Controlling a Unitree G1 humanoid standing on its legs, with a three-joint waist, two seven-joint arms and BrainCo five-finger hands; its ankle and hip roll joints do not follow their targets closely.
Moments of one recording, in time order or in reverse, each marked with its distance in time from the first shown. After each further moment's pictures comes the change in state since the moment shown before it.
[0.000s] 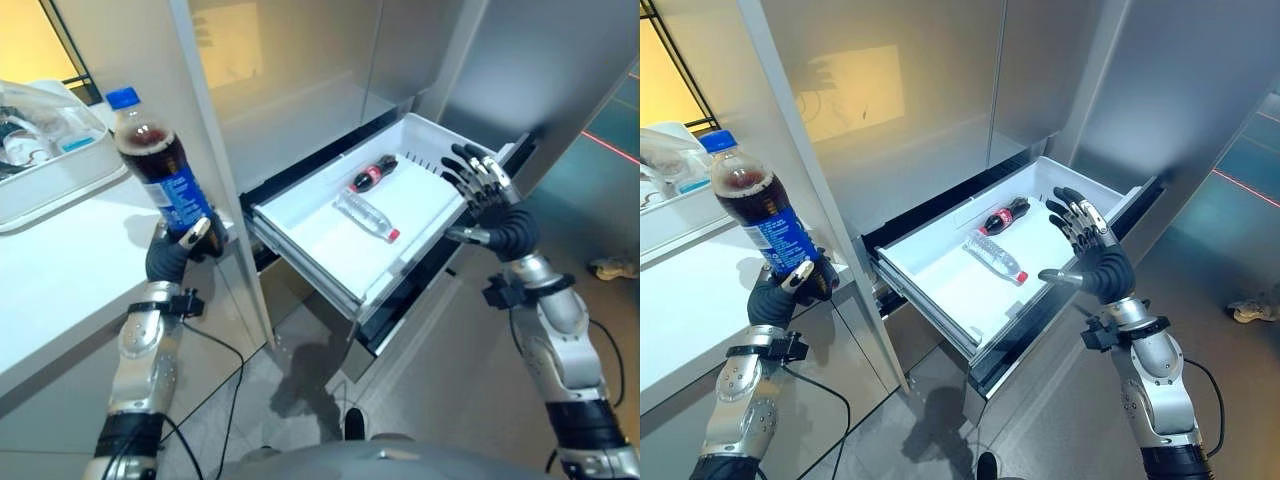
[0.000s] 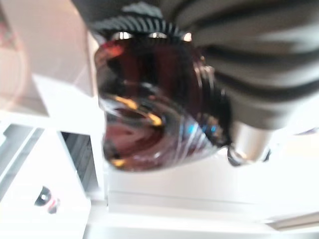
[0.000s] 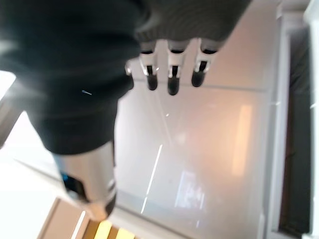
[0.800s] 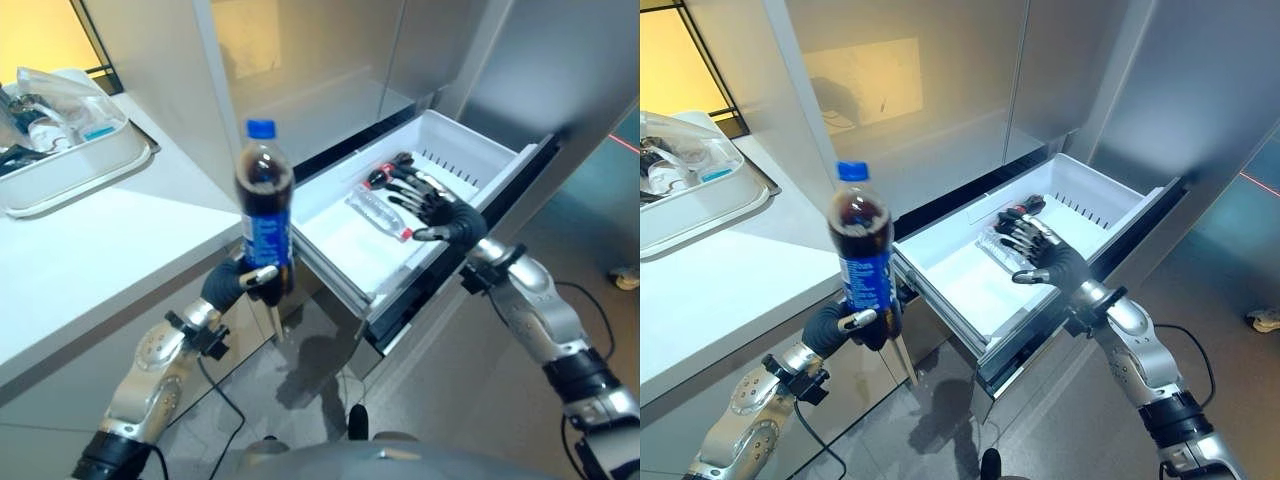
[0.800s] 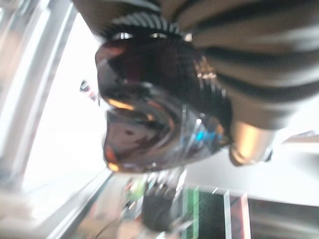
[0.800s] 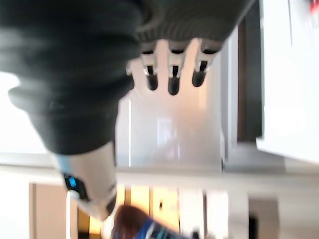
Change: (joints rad) left arm 0.072 0.212 -0.293 -0.188 -0.111 0.120 -0.307; right arm -0.253 -0.176 0.317 0.194 0.328 0.151 0.199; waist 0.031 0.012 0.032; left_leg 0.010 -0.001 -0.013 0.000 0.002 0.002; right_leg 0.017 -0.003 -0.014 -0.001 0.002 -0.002
